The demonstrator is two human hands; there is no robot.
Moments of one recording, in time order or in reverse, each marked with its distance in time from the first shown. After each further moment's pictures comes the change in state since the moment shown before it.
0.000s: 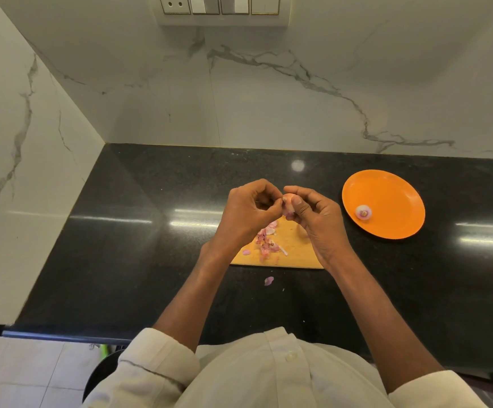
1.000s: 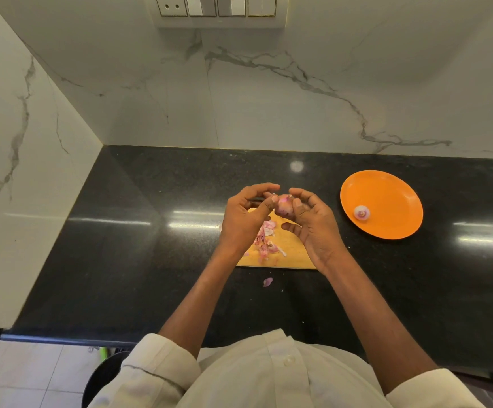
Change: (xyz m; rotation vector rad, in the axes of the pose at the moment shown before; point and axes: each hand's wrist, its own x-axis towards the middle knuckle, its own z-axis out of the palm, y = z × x) left_hand -0.008 -0.015 0.013 -0.271 0.104 -0.190; right_hand -0.001 0.004 0.008 0.220 0.044 0.186
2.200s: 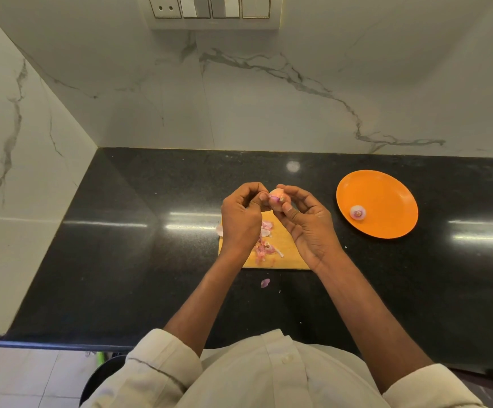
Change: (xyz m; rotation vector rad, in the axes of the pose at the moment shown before) left_hand 0.004 0.000 0.016 -0.033 0.191 0.012; right_hand -0.001 -0.003 0.006 0.272 -0.043 -0.017
